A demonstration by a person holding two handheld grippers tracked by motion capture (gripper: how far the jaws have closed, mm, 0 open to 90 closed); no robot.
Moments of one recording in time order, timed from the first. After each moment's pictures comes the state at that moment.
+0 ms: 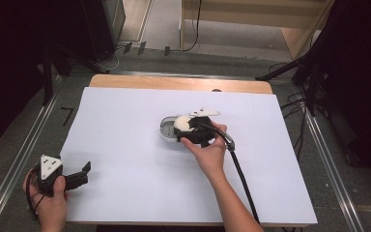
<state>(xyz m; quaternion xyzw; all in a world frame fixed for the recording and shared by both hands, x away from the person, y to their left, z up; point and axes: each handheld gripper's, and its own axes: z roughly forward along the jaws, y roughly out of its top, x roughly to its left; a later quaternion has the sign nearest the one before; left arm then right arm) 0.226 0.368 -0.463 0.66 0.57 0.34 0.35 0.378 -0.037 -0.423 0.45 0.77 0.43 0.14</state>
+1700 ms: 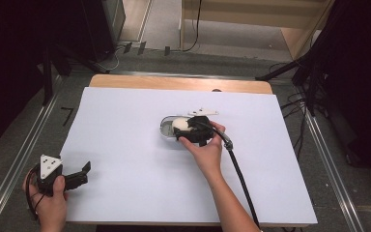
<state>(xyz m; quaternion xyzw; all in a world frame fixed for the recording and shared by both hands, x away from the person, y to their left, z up) 0.227 0.368 -0.463 0.66 0.57 0.34 0.35 0.385 -0.034 -0.432 0.47 0.76 0.42 0.13</state>
